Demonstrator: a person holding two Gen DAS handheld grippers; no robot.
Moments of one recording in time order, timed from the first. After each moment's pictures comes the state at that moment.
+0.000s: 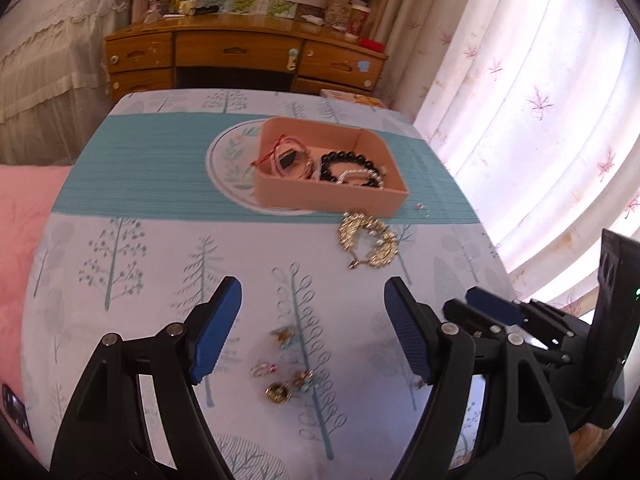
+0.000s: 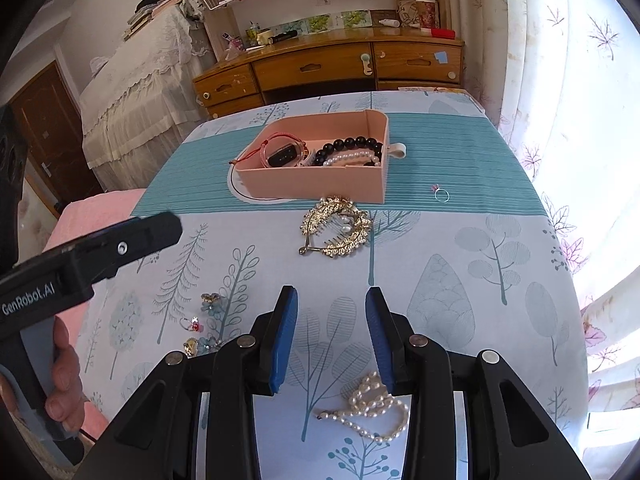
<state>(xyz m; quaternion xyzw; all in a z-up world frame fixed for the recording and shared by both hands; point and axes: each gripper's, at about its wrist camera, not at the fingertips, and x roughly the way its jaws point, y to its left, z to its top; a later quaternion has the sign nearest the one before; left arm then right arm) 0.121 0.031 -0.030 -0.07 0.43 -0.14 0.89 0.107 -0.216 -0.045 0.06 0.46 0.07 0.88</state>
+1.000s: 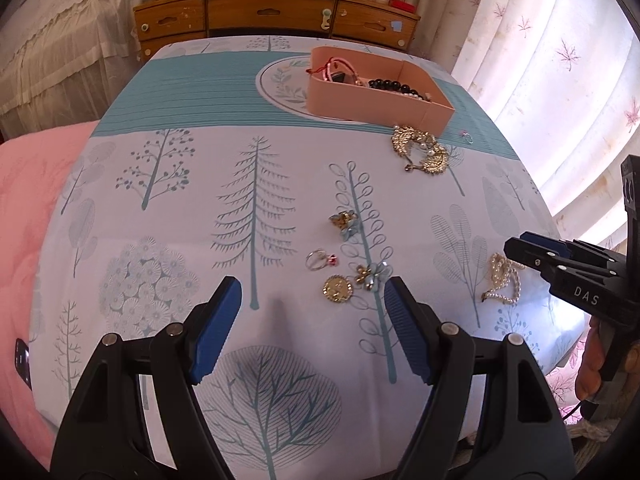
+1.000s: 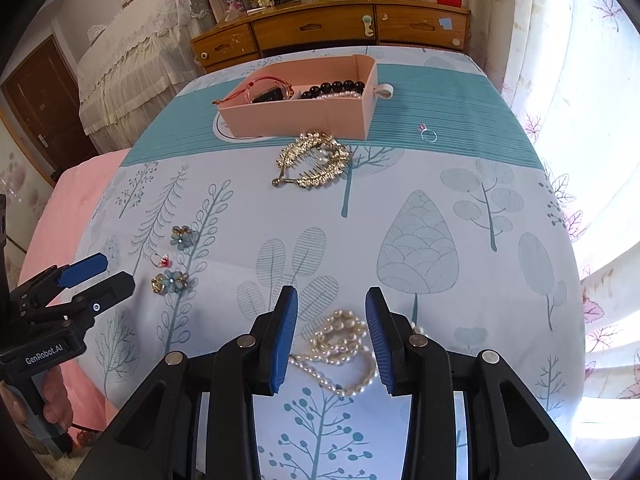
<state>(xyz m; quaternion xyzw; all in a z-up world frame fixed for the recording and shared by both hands) 0.068 0.055 -0.085 -0.04 0.49 -0.08 0.87 0.092 -0.238 -0.085 0.04 0.53 0.08 0.85</state>
